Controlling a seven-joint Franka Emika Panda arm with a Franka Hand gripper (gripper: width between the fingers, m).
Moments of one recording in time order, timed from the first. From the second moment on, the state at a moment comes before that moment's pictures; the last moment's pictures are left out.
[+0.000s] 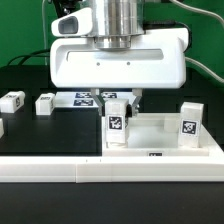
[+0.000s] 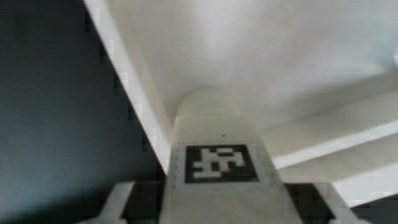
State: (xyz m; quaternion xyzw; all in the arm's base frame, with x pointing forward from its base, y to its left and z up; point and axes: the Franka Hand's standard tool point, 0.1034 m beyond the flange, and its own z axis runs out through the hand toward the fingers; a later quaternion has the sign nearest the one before) arm 0.597 0.007 0.072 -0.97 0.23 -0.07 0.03
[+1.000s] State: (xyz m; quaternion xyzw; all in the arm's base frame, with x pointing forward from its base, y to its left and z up) arm 0.597 0.006 0.072 -0.87 0.48 -0.05 0.07
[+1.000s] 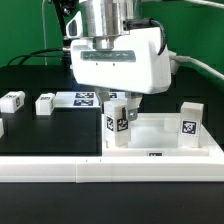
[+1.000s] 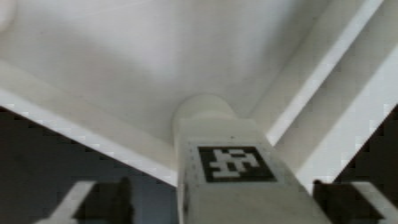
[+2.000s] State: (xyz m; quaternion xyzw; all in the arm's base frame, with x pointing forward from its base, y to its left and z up) arm 0.600 0.008 0.074 -1.00 0.03 -0.06 0.03
